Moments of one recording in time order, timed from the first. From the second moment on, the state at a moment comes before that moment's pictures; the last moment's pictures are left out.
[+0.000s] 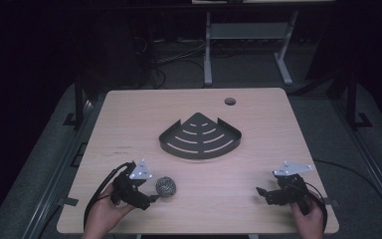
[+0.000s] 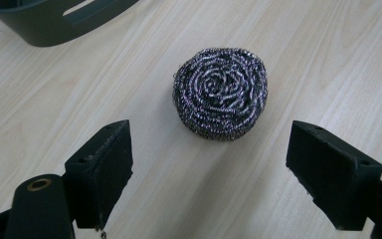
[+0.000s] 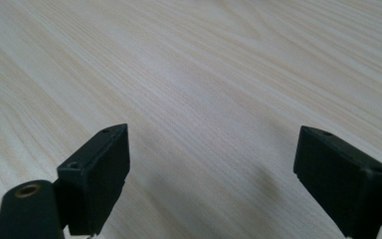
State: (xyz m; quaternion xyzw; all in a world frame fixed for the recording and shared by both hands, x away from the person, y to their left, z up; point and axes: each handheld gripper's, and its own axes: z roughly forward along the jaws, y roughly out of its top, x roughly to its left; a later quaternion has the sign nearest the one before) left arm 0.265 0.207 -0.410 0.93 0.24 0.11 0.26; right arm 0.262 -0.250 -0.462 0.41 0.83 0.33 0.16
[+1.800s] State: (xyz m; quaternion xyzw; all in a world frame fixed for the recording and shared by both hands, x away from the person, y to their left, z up) left arm 0.296 0.170 -0.431 0.94 0.25 0.05 0.22; right arm 0.263 -0.247 -0.461 0.40 0.84 0.33 0.15
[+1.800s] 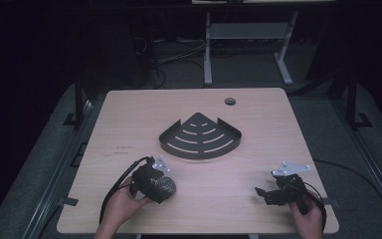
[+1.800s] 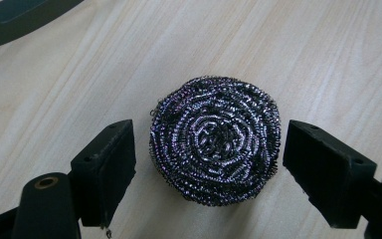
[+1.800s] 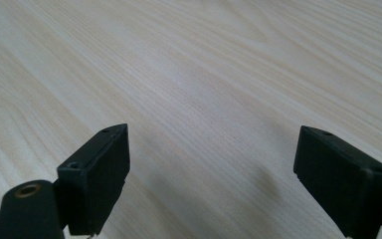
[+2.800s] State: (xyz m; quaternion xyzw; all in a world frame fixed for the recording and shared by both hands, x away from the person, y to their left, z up) left arm 0.302 0.164 -0.437 0.95 0.25 0.03 0.20; right arm 0.262 -0.244 -0.461 0.40 0.84 0.33 0.15
